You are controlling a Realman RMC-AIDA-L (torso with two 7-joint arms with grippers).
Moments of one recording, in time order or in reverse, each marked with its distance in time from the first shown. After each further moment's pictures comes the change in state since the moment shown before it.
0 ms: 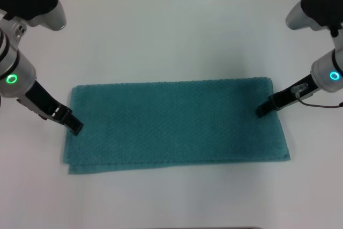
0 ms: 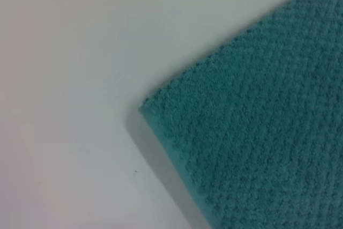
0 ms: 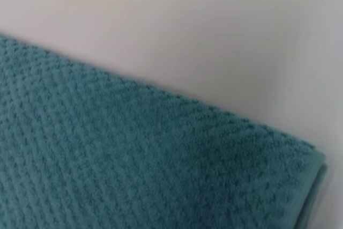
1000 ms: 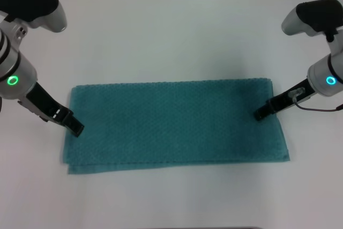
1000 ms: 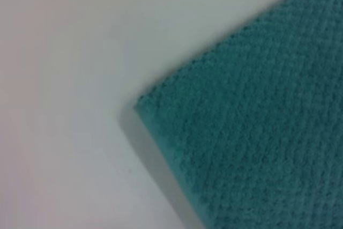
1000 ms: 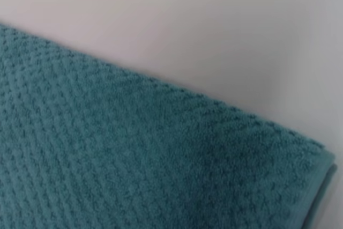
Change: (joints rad) left arm -0.002 0.000 0.000 -0.014 -0.006 -0.003 0.002; right arm -0.002 0.010 -0.006 0.021 -0.003 -0.029 -0.013
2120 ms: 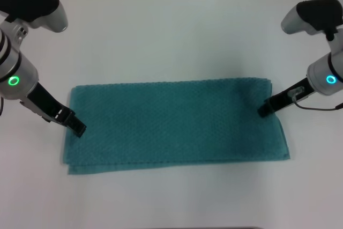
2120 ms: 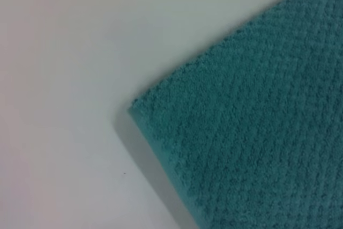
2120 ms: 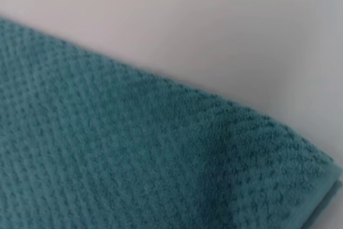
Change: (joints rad) left arm 0.003 0.002 0.000 0.000 -0.018 -0.003 0.005; right arm 0.001 -0.002 0.015 -0.007 0.014 0.023 -0.033
